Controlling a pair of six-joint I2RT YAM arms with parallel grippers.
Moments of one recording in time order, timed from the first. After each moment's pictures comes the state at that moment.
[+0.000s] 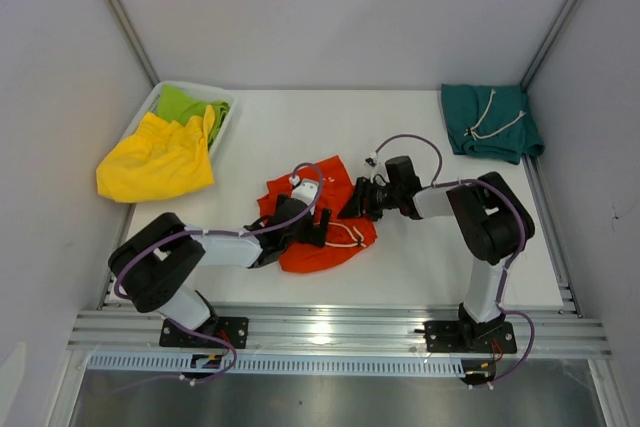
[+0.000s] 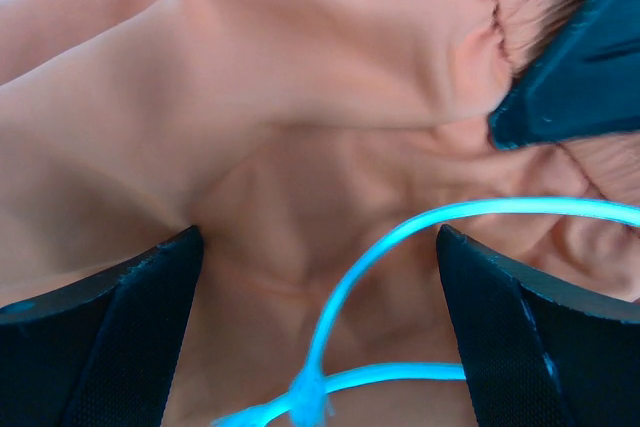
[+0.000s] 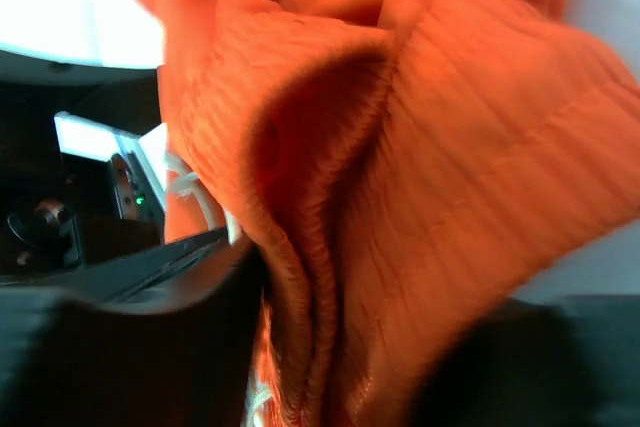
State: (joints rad) left arm -0.81 1.54 0.54 0.34 -0.27 -0.33; right arm 0.45 1.89 0.87 0.28 -0.74 0.63
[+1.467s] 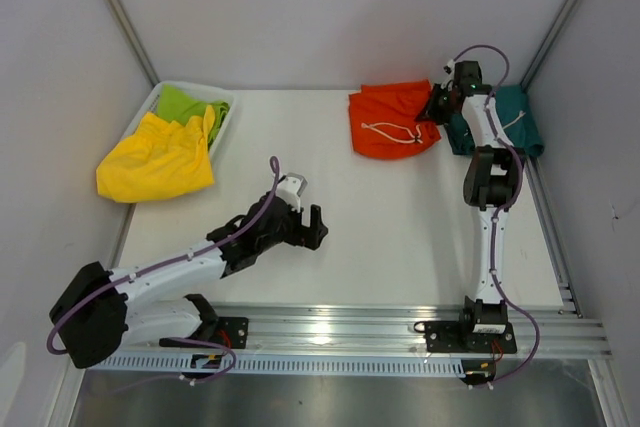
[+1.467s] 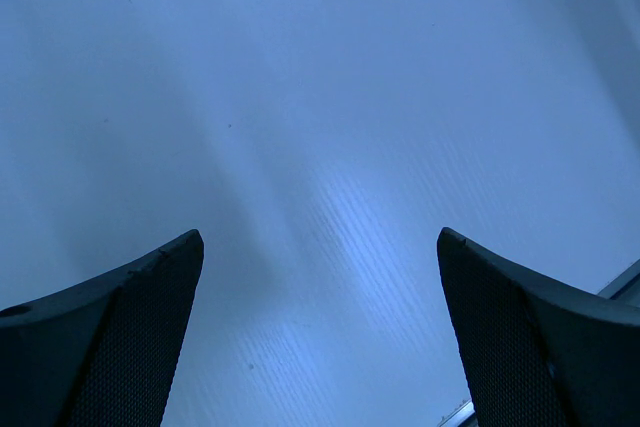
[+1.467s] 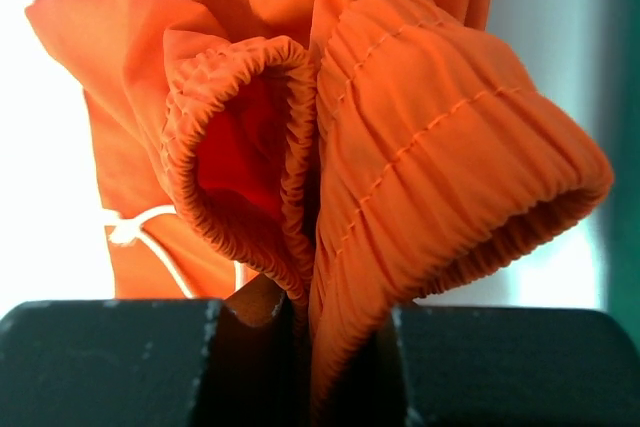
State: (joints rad) left arm -0.82 1.11 0.55 0.02 -0.12 -0.41; right arm -0.02 2.58 2.42 -0.75 -0.39 0.31
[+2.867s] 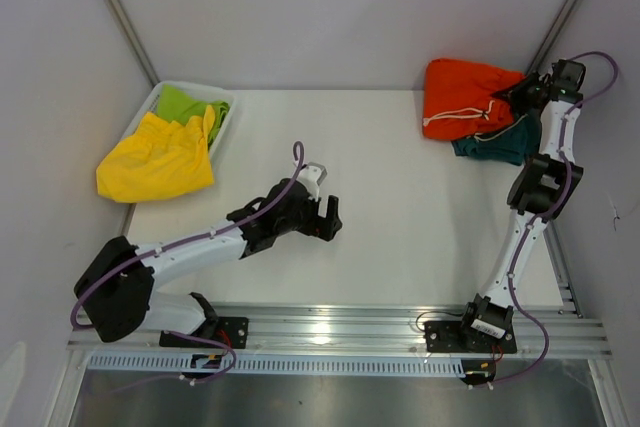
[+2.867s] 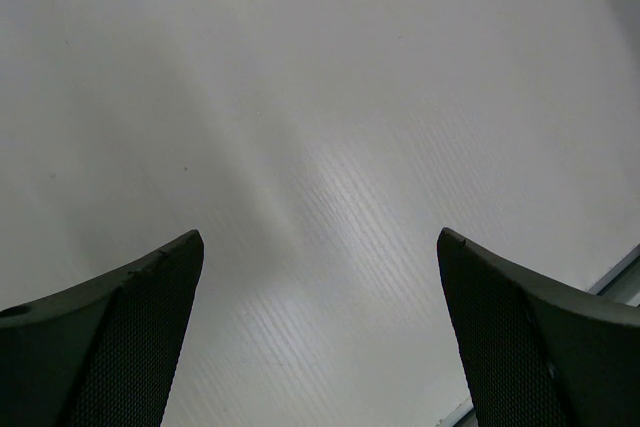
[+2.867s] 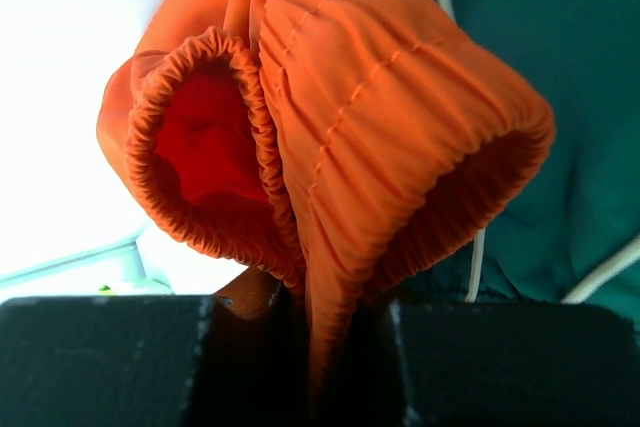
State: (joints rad) left arm -0.82 1.31 0.73 -0.02 -0.05 -0.39; right arm -0.40 2.59 2.55 -0.65 -0.59 0.68
